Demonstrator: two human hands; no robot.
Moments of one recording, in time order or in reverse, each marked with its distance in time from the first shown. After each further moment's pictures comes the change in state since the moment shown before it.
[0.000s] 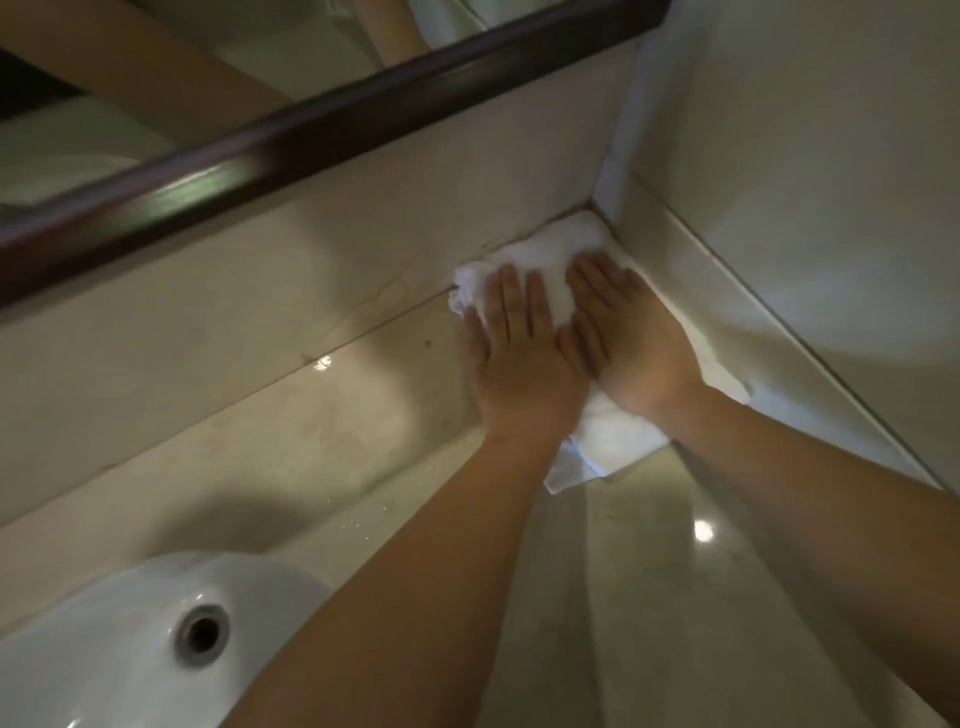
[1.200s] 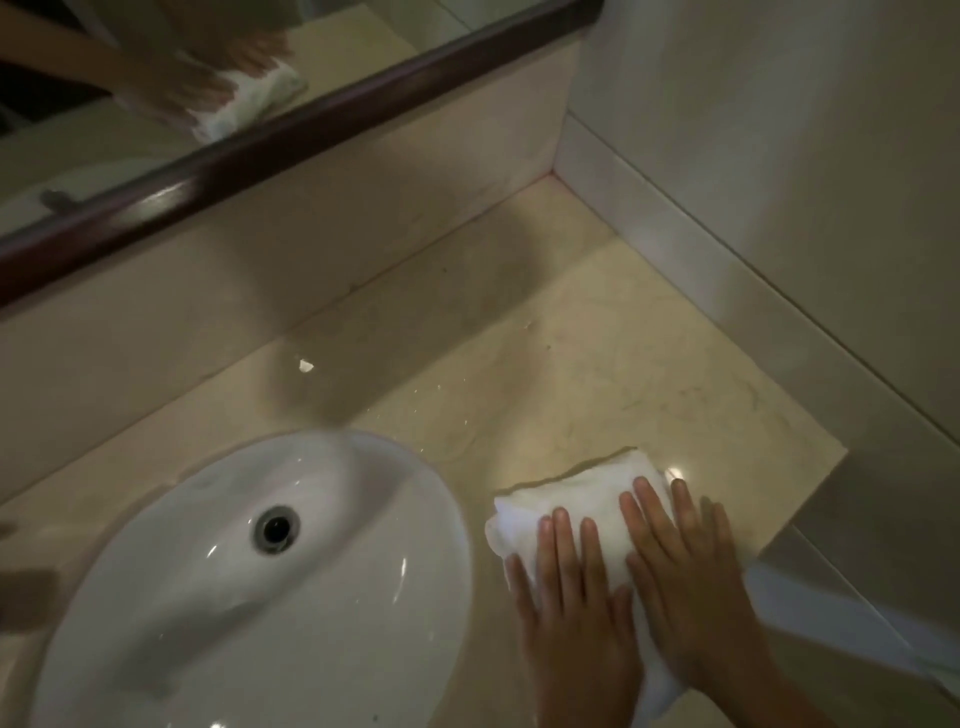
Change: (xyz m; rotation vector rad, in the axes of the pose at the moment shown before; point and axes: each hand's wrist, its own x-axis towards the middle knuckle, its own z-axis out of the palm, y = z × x) left_hand -0.381 -0.055 -0.038 -0.133 -0.098 0.104; right_hand -0.372 -0.172 -0.035 0.084 -0.153 0.257
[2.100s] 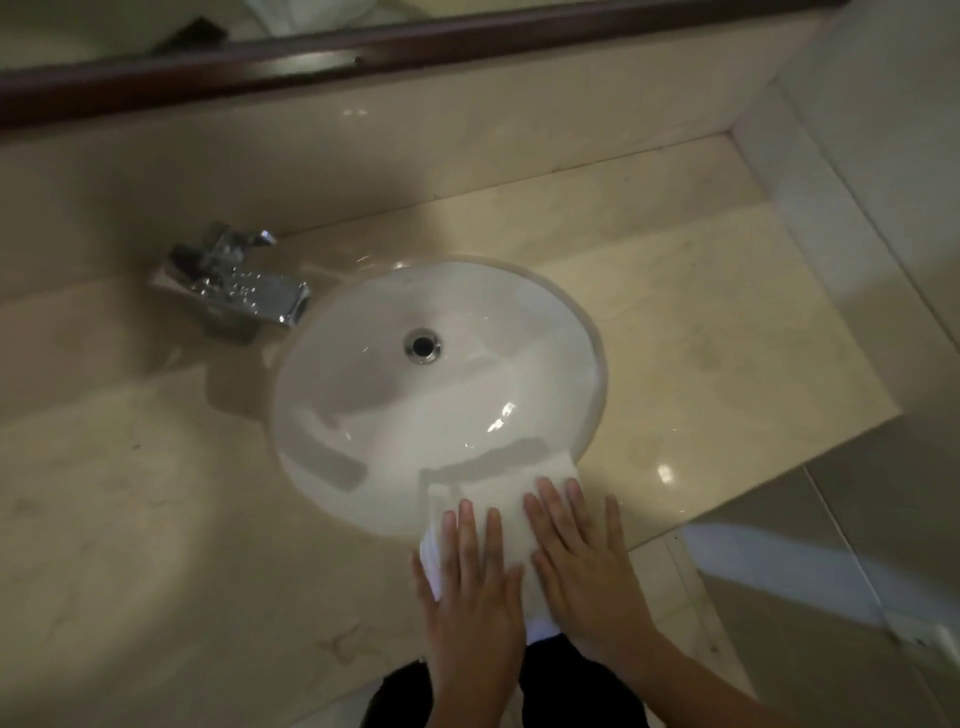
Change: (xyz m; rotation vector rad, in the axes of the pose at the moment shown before) left_hand -0.205 -0.174 -0.112 0.039 -0.094 -0.345; right_hand -0.120 -0.225 0.013 -0.040 -0.050 -0.374
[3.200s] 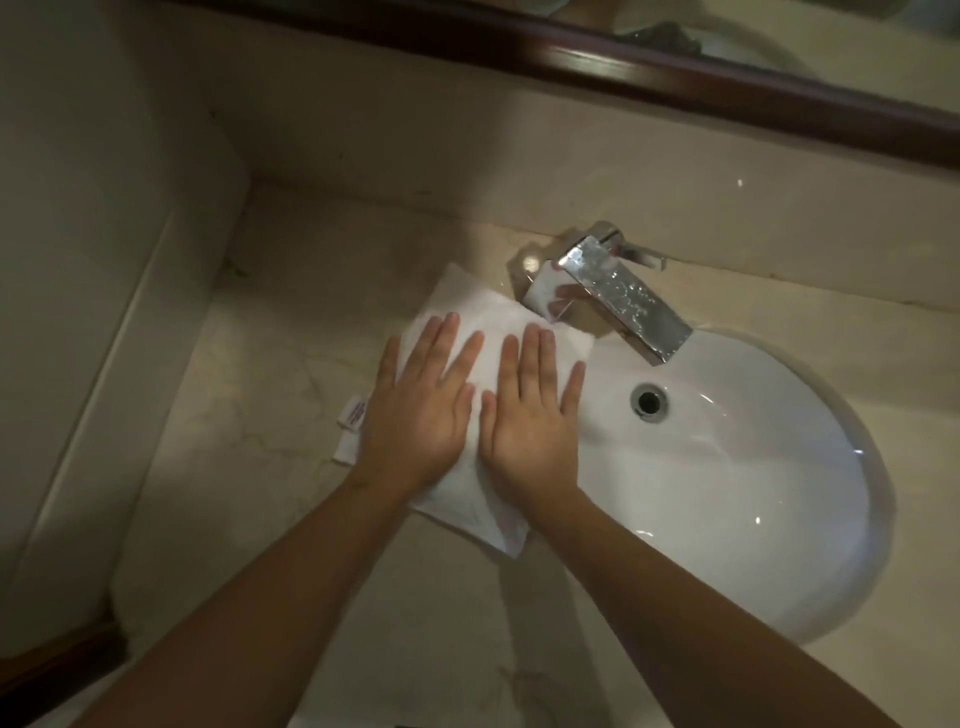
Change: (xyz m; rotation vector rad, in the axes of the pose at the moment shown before) left_hand 0.161 -0.292 -0.138 0.120 0.201 -0.106; right_hand 0.278 -0.279 -0.002 0.078 0.048 -0.187
